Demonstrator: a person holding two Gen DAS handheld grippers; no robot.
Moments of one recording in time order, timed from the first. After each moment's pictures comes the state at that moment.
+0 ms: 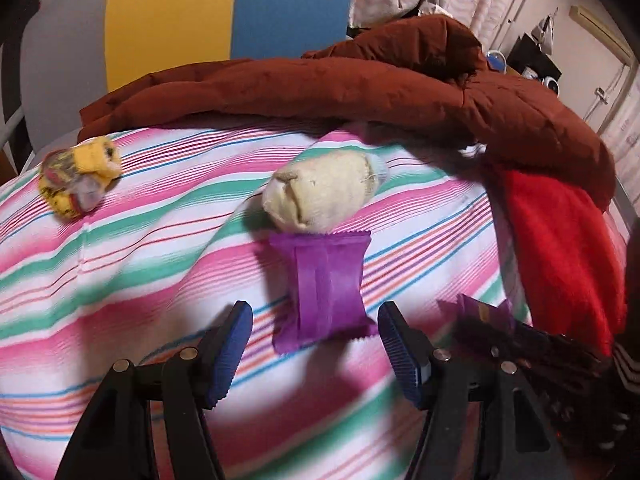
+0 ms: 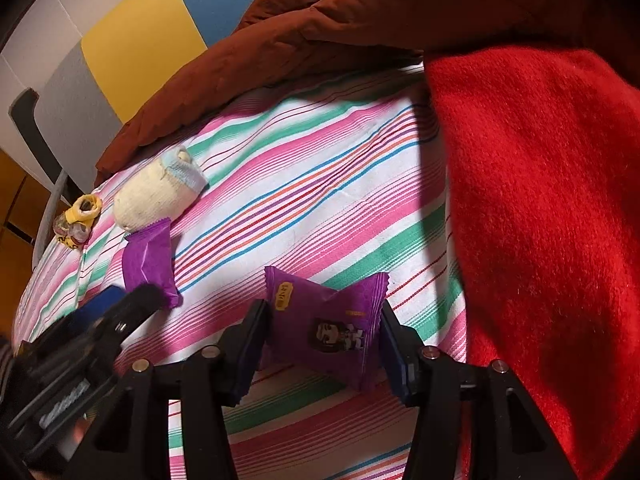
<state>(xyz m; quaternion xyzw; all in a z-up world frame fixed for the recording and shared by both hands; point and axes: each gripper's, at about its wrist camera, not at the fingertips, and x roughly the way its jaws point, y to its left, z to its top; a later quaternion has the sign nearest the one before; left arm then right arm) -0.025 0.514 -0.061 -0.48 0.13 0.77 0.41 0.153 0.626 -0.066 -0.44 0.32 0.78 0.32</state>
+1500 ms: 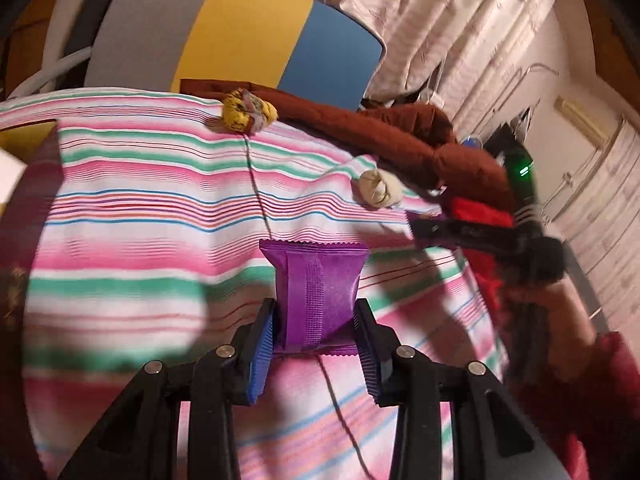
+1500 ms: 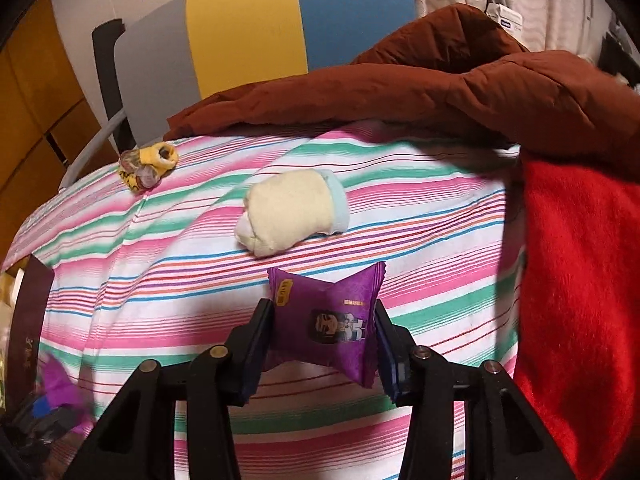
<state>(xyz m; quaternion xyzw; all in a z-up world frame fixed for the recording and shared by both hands) 0.031 0.278 -0.049 -0.43 -0.05 0.79 0.44 0.111 0.566 -0.051 -0.44 0.17 0.85 0.24</state>
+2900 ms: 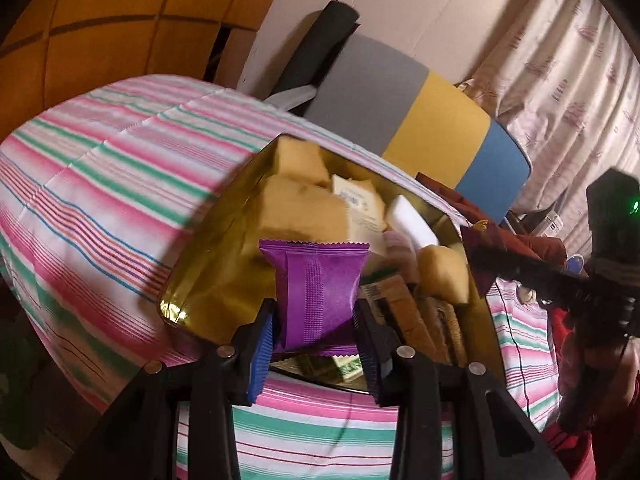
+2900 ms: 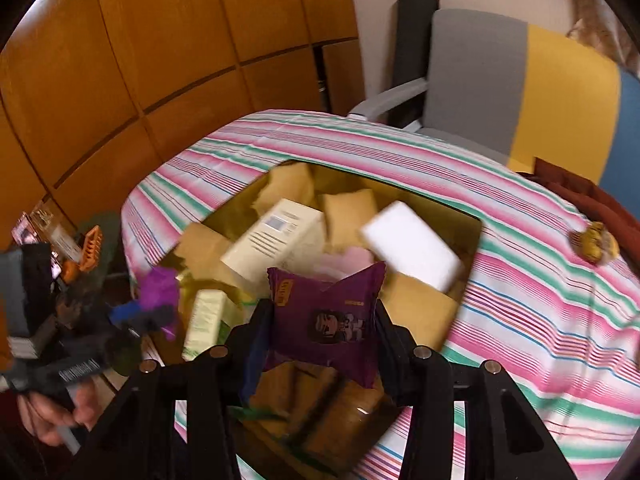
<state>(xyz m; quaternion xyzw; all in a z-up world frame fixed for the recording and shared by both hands) -0.005 -0.064 -0.042 -0.40 -0.16 0.88 0.19 -0.012 0.160 0.009 -0.42 0.03 0.90 -0.13</state>
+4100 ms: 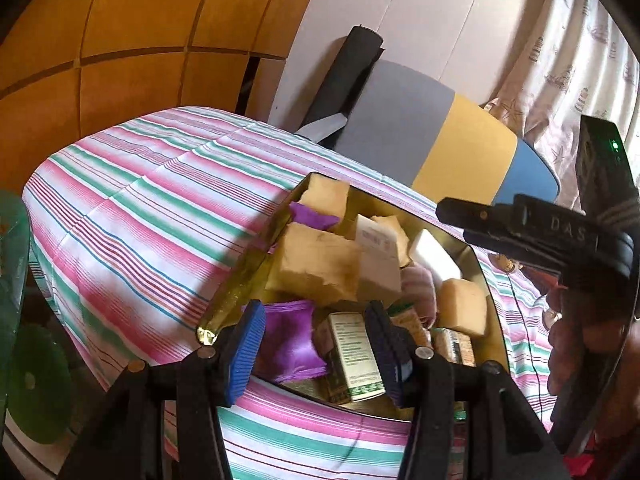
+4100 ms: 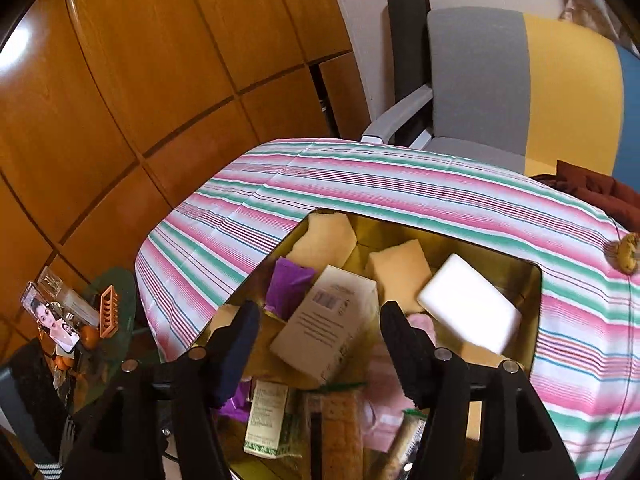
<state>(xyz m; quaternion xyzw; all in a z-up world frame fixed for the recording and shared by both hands) 0.014 -0.068 -0.012 -0.37 -0.13 0.91 0.11 -0.057 0.130 0.025 -0.39 0.10 0.91 -0.12</state>
